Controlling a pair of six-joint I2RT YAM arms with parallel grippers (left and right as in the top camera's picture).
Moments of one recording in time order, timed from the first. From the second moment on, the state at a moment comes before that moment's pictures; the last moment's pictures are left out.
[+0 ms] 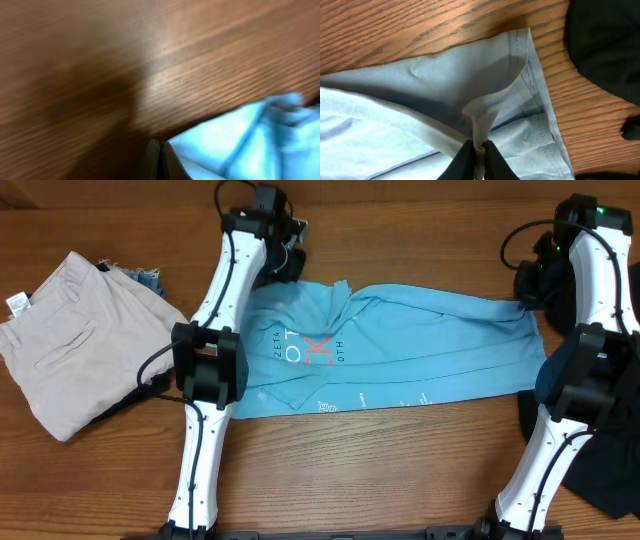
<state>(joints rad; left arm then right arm) -0.22 2.70 2.64 -1.19 0.21 0.08 -0.27 2.35 2.21 -1.43 -0.02 0.07</state>
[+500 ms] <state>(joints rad) -0.18 2.70 3.09 -1.57 0.06 0.04 -0.27 2.35 2.21 -1.31 -0.03 0.11</state>
